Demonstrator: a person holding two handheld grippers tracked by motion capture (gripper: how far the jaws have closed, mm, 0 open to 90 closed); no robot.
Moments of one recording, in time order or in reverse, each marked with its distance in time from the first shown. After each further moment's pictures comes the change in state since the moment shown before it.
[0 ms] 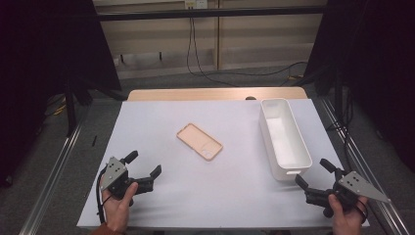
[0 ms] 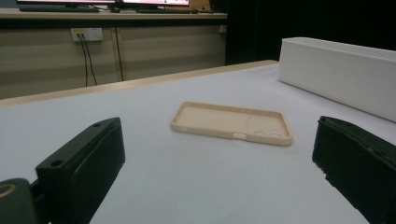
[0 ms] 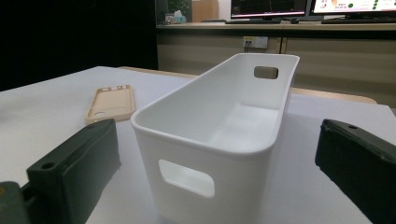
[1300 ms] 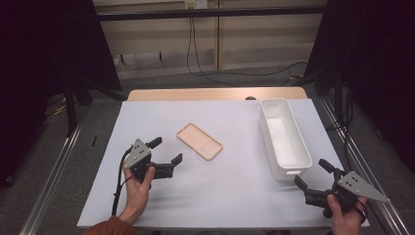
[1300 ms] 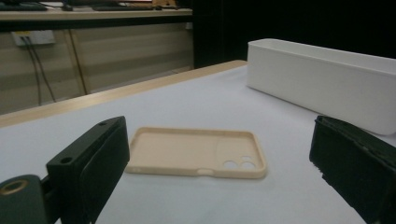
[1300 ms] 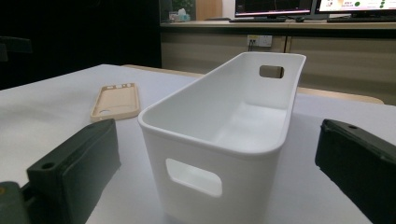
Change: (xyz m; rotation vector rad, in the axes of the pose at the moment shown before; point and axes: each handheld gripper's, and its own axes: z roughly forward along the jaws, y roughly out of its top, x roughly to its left) left arm -0.016 0.025 0.061 0.025 -0.148 0.032; right arm 0.002 0.001 0.000 0.006 0.014 -0.004
